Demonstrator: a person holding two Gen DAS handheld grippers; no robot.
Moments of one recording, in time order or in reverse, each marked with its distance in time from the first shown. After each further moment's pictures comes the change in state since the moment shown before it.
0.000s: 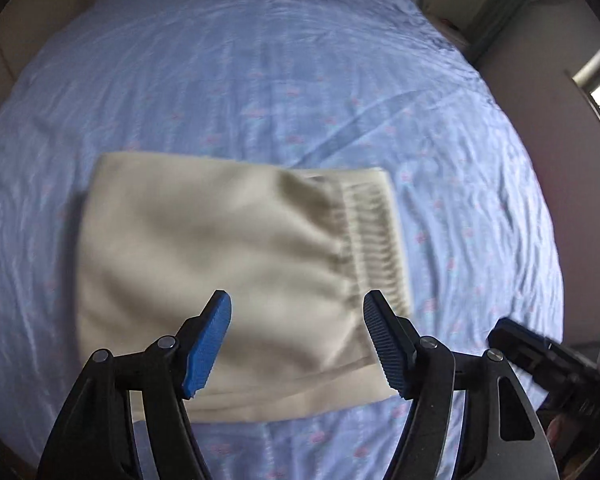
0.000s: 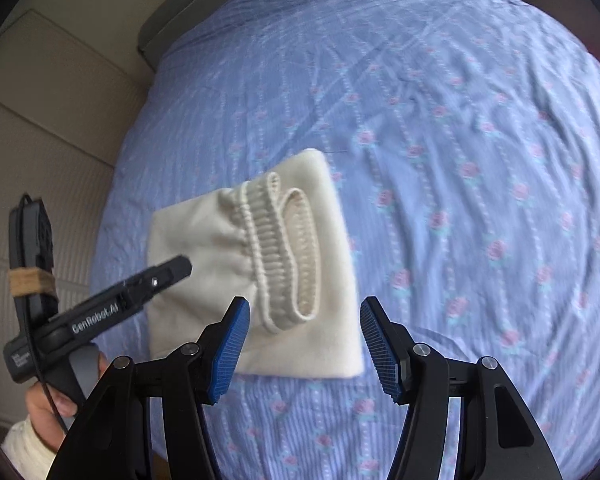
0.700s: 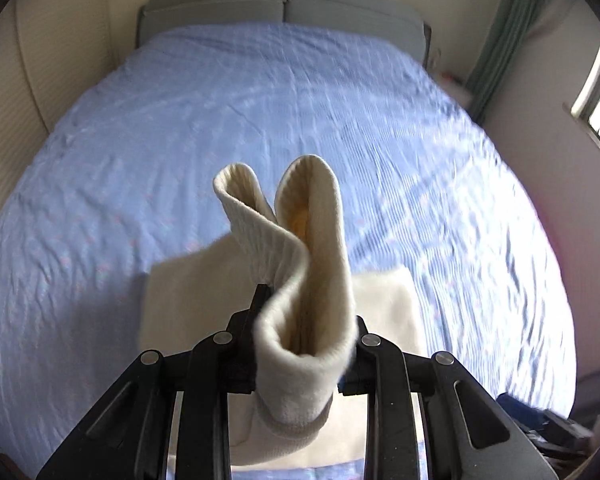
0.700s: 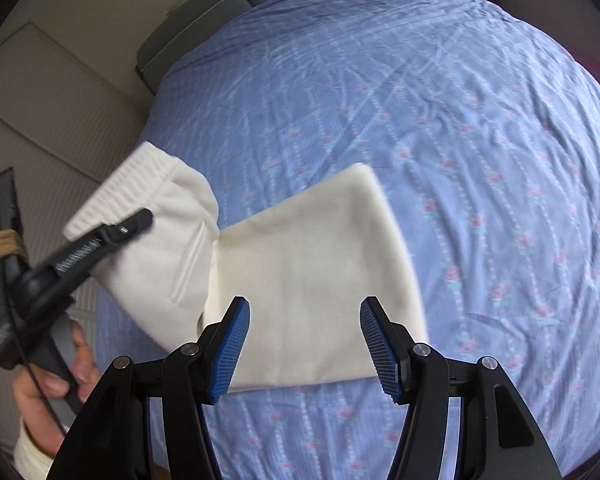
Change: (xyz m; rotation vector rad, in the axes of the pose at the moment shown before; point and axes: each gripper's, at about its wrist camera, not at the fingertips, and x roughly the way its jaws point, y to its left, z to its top) left arm -0.056 0.011 0.040 0.033 -0.234 0.062; right arm -0.035 0.060 -0.017 0.082 -0.111 -0.087
